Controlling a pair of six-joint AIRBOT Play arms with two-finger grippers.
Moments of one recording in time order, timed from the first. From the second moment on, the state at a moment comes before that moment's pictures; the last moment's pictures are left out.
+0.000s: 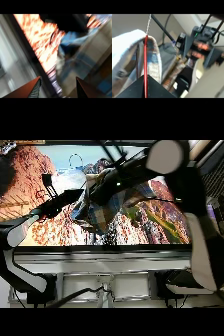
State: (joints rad) left arm -0.07 -1.80 1.01 -0.50 -1.84 -0.10; right arm 0.67 -1.43 2.04 -1.22 1.51 1.39
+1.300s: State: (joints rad) left arm -0.16 -1.62 1.01 -0.51 -1.85 -0.18; right arm 0.44 -1.20 1.74 -1.39 1.45 0.98
